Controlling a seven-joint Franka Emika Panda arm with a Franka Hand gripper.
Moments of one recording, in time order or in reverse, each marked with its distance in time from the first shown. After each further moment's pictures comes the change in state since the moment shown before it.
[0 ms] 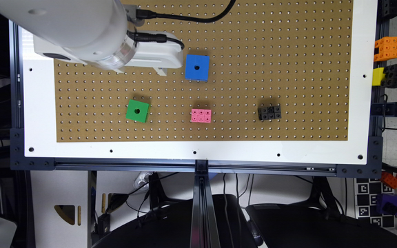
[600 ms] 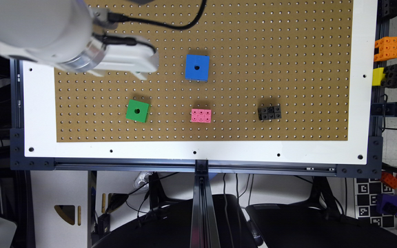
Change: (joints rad) arm -0.092 0.097 0.000 0.116 -0.003 0.016 -0.084
